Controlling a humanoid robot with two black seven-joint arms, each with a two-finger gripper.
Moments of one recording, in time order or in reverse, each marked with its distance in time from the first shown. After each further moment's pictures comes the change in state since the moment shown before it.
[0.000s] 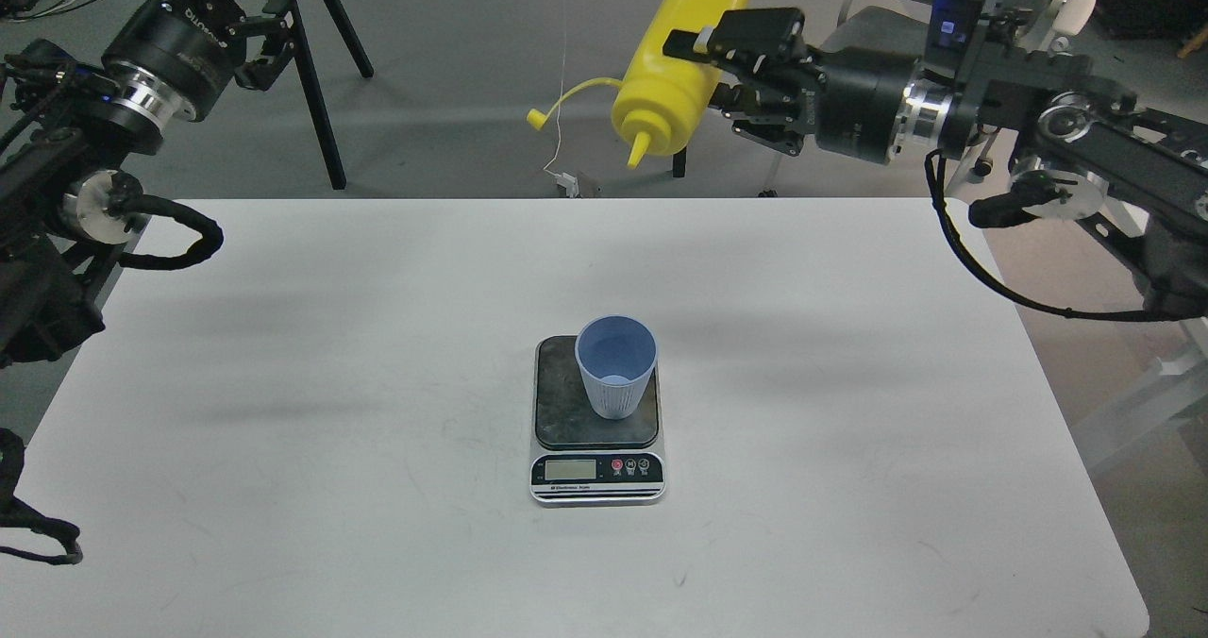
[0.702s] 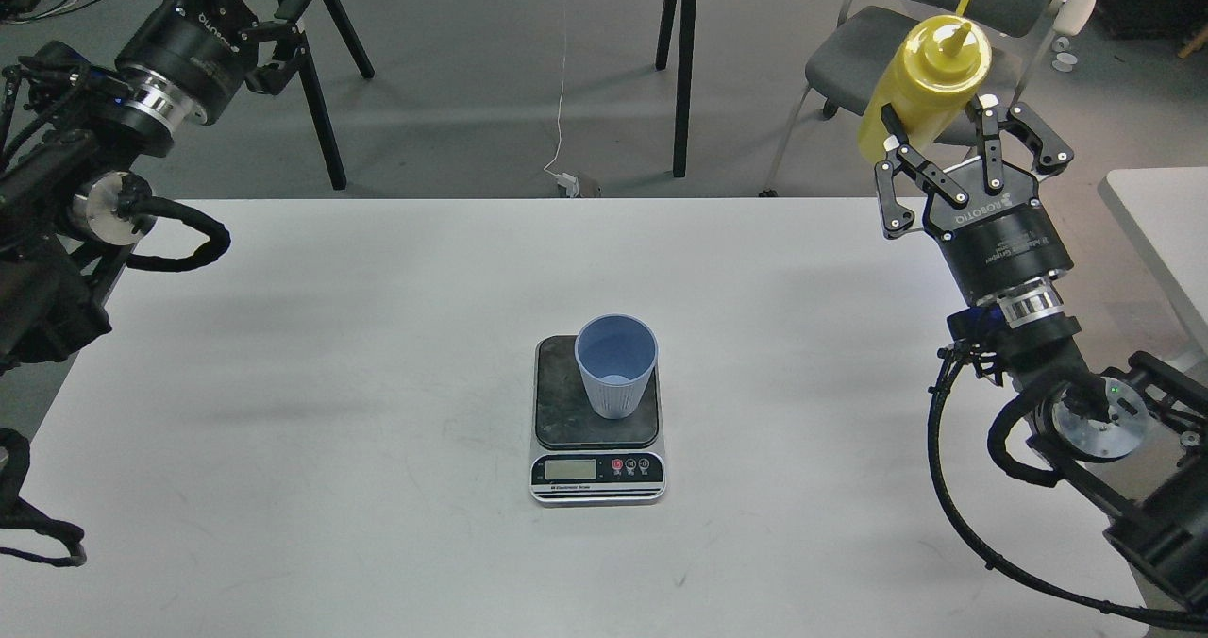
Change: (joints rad) left arm -0.002 -0.009 0.015 0.000 0.003 0.000 0.000; right arm -0.820 0.009 0.520 0.325 0.811 0.003 0.195
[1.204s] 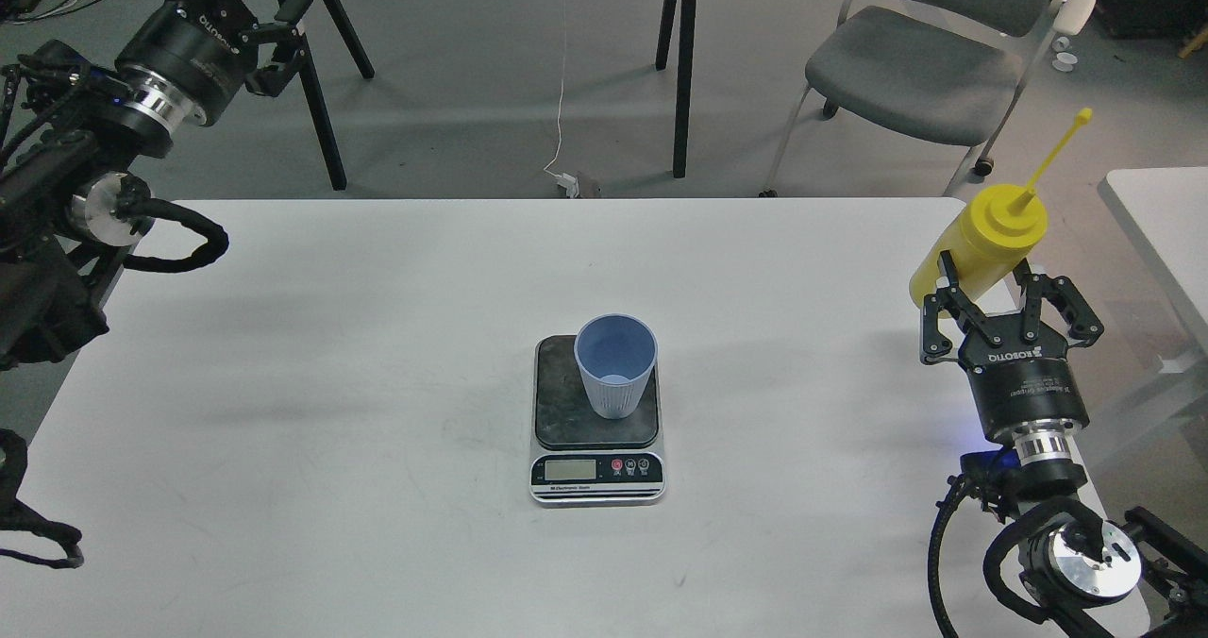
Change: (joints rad) left arm 0.000 0.002 0.003 0.000 0.015 0.000 0.000; right arm -0.267 0.153 0.147 -0.131 -0.020 0.000 0.017
